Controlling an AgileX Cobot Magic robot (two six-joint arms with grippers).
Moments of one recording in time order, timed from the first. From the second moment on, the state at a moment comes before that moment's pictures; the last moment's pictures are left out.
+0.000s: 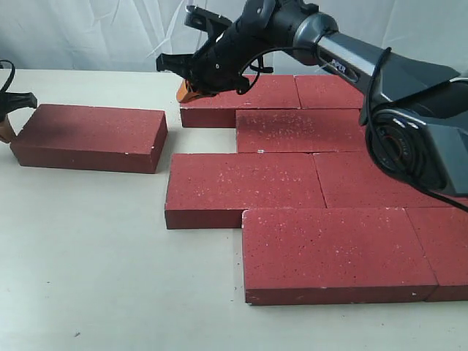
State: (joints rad) left arm 0.25 2.24 -1.67 -0.19 0.87 0.11; right arm 0.49 2.55 -2.36 0.57 0.93 -0.07
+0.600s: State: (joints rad) left arm 0.25 2.25 -1.67 -0.41 0.93 0.25; right arm 0.48 2.50 -2.36 0.48 0.95 -0.05
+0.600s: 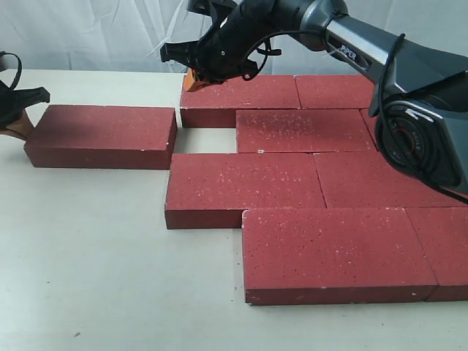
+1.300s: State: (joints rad) left arm 0.25 2.25 -1.67 -0.45 0.91 0.32; right arm 0.48 2.56 -2.36 0.50 0.99 -0.05
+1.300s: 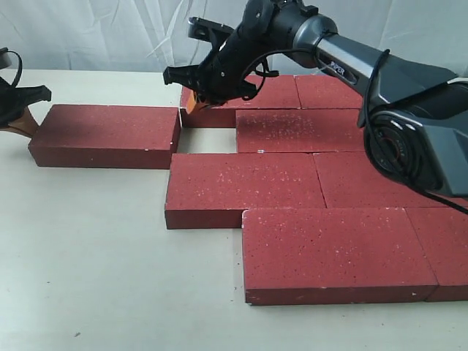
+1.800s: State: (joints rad) left arm 0.25 2.25 -1.67 -0.45 0.90 0.32; right arm 0.53 2.63 -2.36 0.56 1.00 -0.05
